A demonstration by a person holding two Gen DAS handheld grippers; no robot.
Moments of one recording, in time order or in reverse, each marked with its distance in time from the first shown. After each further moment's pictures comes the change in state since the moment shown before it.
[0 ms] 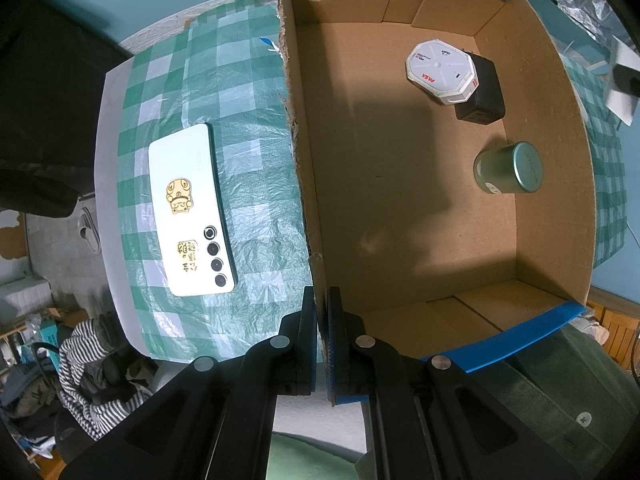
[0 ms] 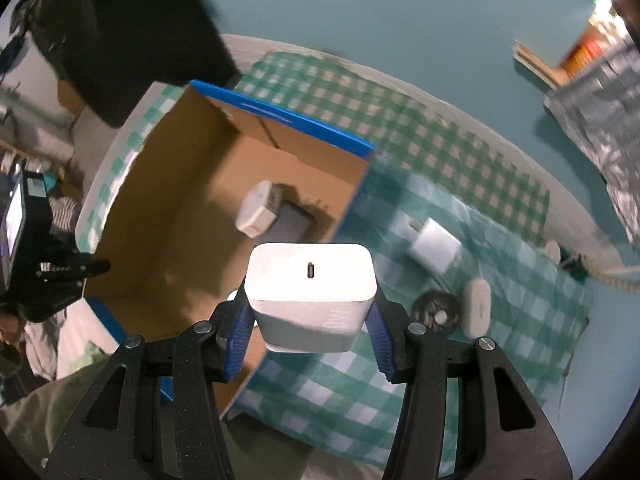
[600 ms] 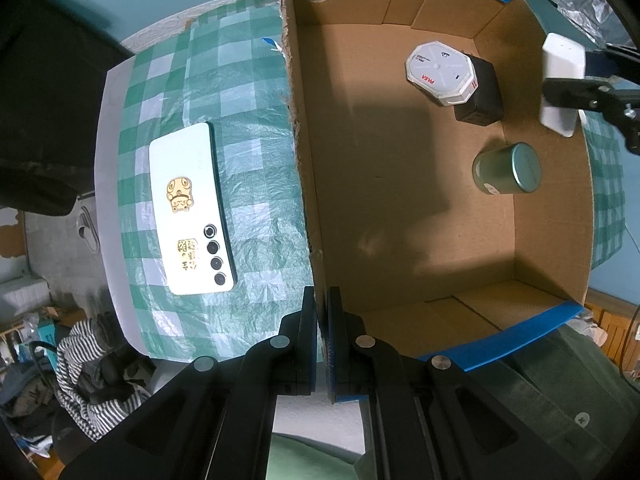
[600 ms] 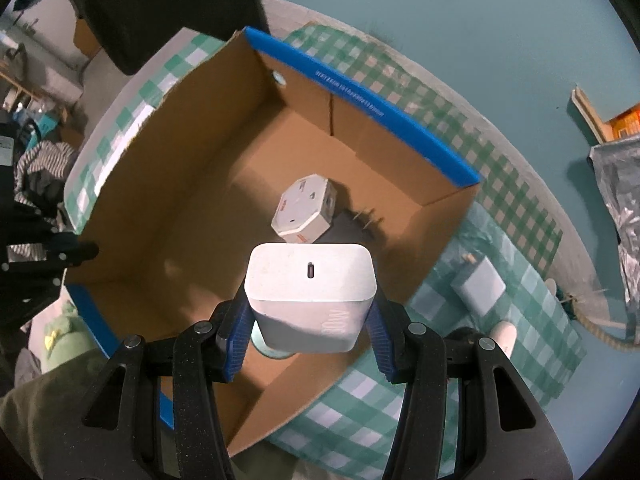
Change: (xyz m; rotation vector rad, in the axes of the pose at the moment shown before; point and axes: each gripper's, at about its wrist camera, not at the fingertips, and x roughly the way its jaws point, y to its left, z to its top) left arm 0.000 0.001 0.000 -0.002 -0.002 -0.004; right arm 0.057 0.050 0.020 -0.153 0.089 -0.017
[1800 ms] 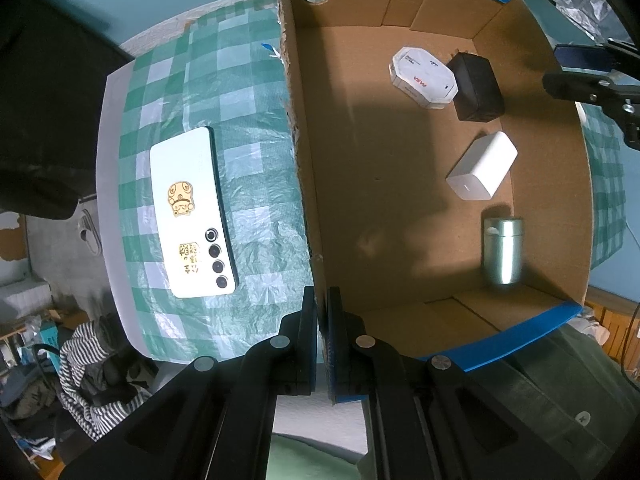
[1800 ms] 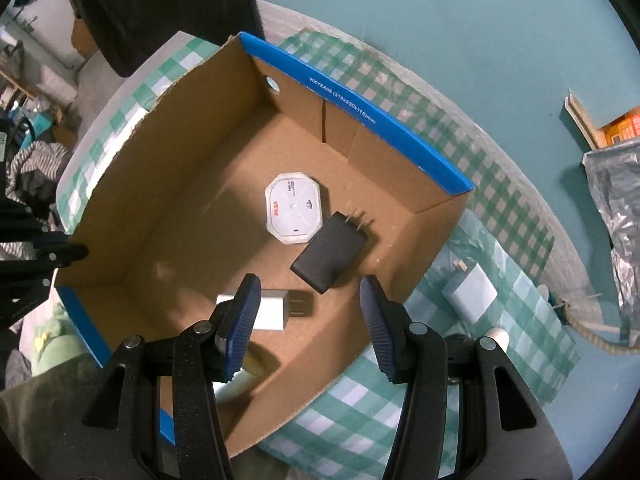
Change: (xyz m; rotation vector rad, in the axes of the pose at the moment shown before) left arm -0.002 -0.002 -0.002 0.006 -0.007 0.006; right arm -0.007 -0.003 -0.002 0.003 -0.033 -0.040
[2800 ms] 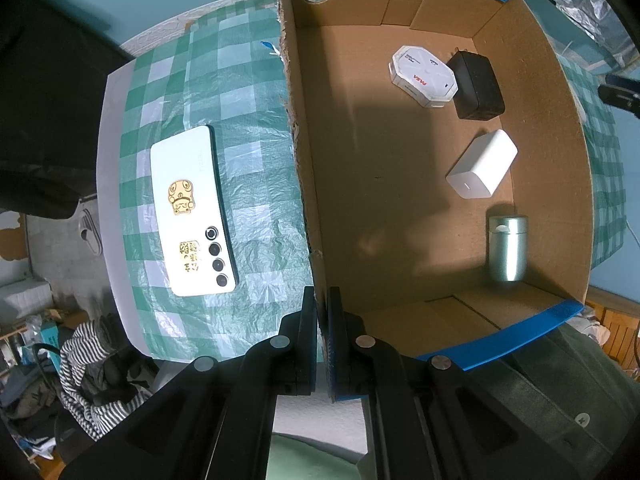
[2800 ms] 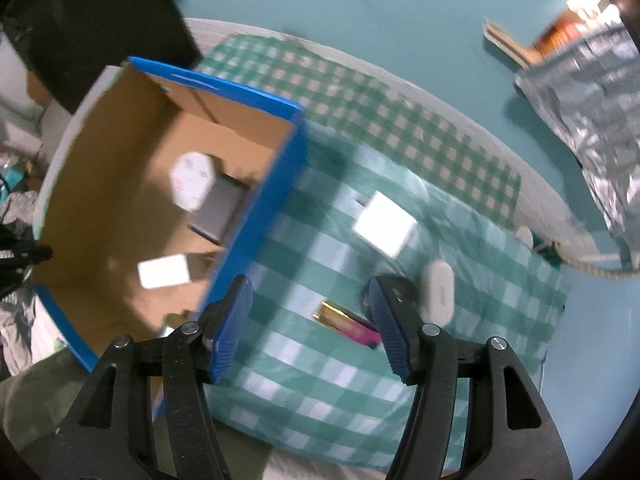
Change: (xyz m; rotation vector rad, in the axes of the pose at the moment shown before) left arm 0.000 0.001 0.000 0.000 0.001 0.000; right arm -0.012 -0.102 -0.064 0.235 0.026 -0.064
